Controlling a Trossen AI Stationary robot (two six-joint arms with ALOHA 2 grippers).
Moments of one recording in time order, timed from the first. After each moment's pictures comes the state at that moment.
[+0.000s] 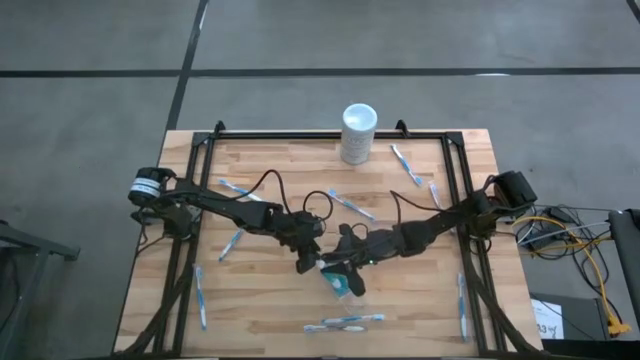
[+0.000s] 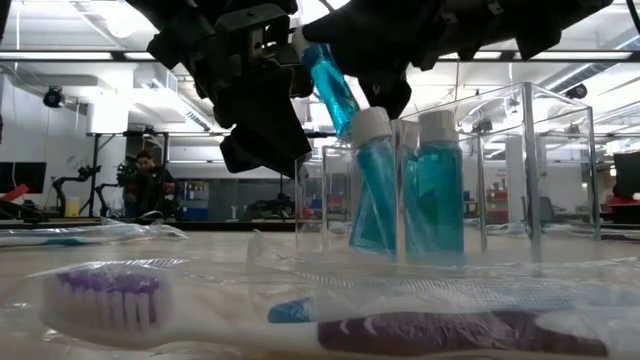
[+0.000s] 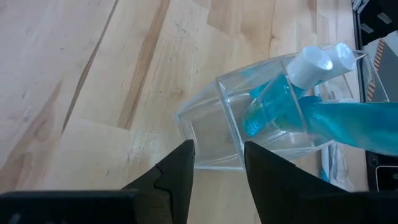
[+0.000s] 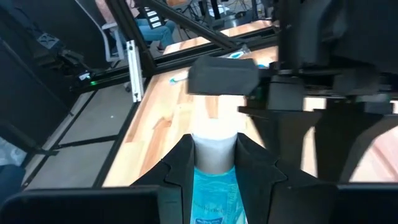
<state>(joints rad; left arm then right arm) -0.11 1.67 0.99 -0.11 0.14 -0.52 0.32 1.71 0.85 0.56 0.07 0.40</state>
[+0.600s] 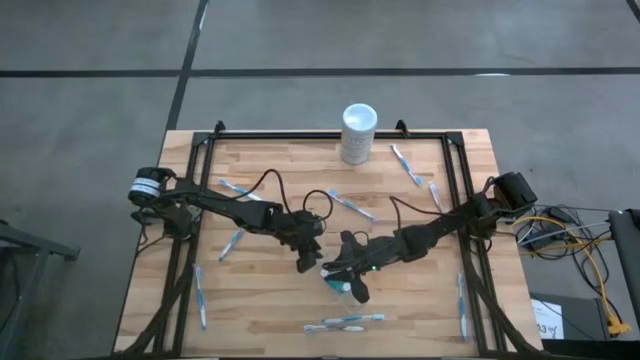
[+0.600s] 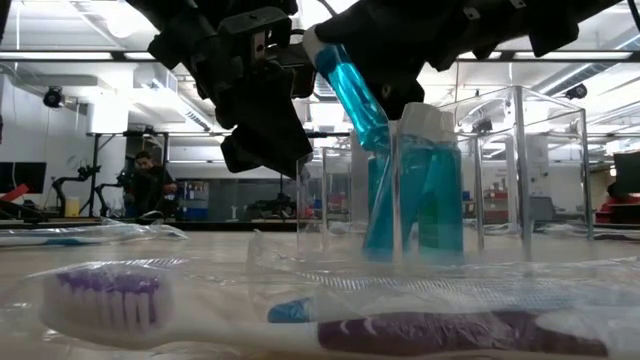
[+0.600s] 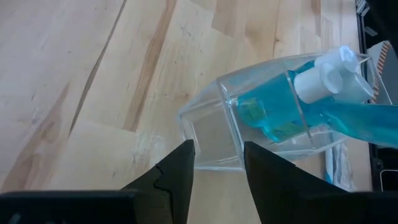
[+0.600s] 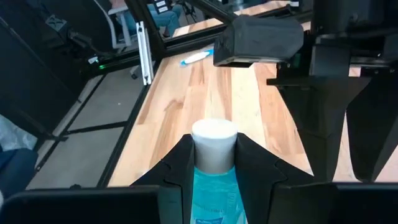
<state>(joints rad) -0.11 1.67 0.99 -0.11 0.13 -0.52 0.35 1.71 0.85 0.53 0.07 0.42</state>
